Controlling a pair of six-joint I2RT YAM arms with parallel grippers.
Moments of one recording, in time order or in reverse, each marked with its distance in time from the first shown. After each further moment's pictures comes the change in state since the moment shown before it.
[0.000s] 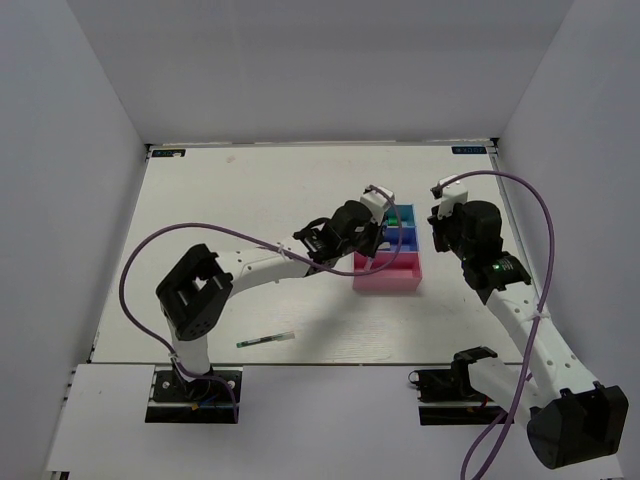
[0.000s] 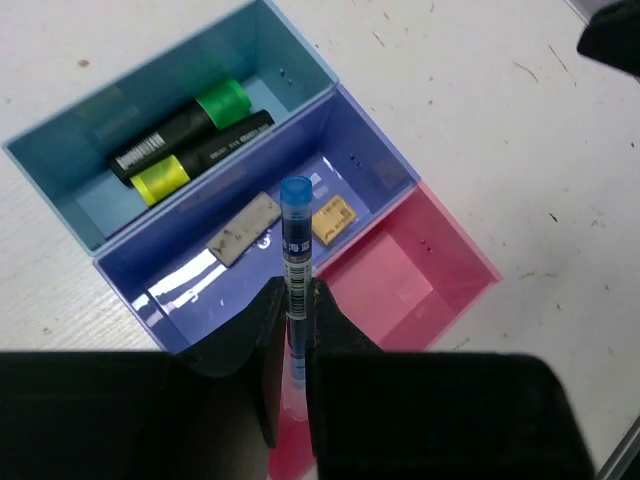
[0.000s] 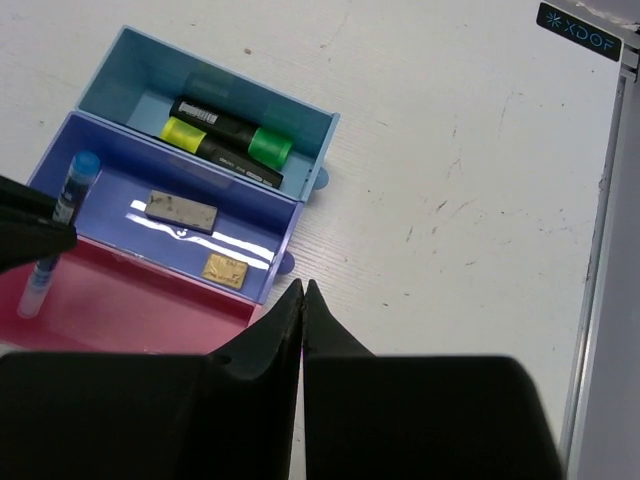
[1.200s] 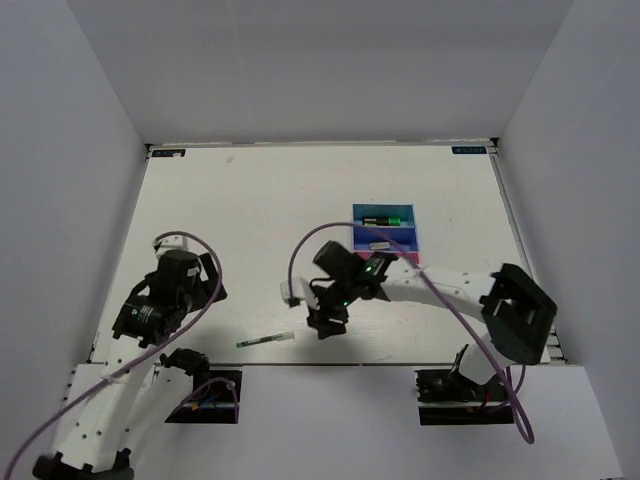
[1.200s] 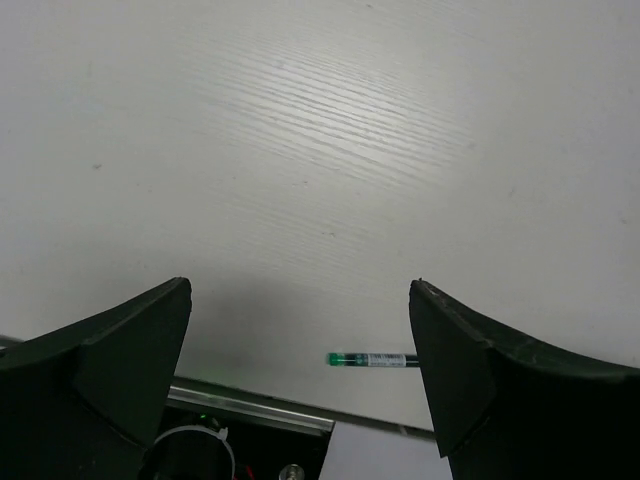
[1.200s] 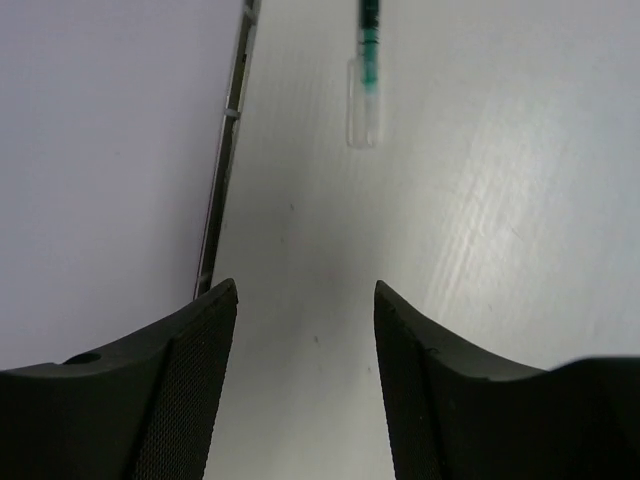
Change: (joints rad) left arm 0.539 -1.167 -0.528 -1.070 -0.246 -0.296; right arm 0.734 0.581 0.241 -0.246 -0.605 -0.362
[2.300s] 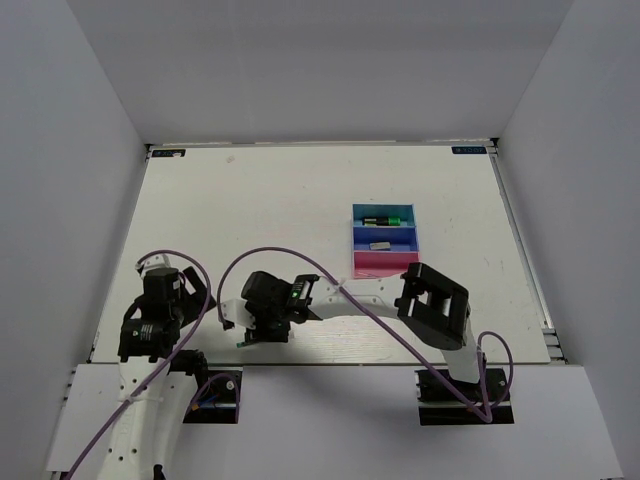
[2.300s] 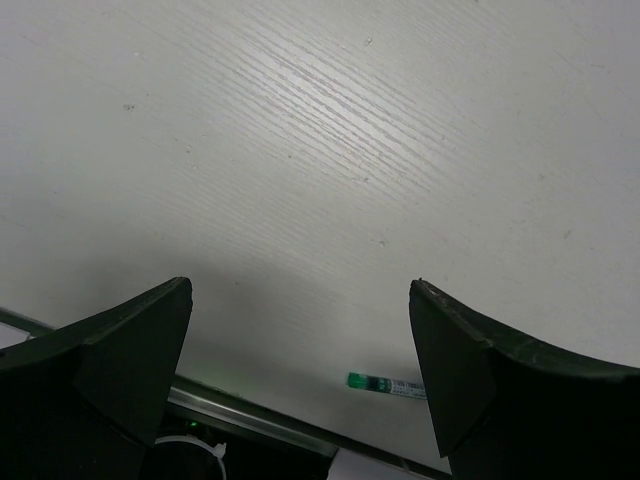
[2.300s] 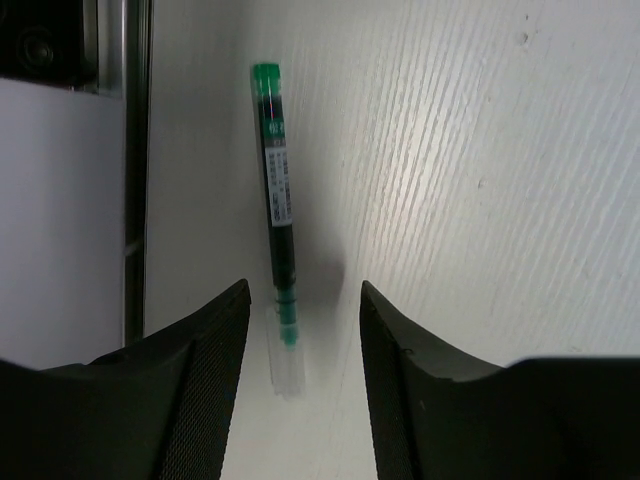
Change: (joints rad) left arm 0.405 -0.192 -0.192 0.038 0.172 0.056; right arm 0.327 0.475 0.400 0.099 0.419 0.151
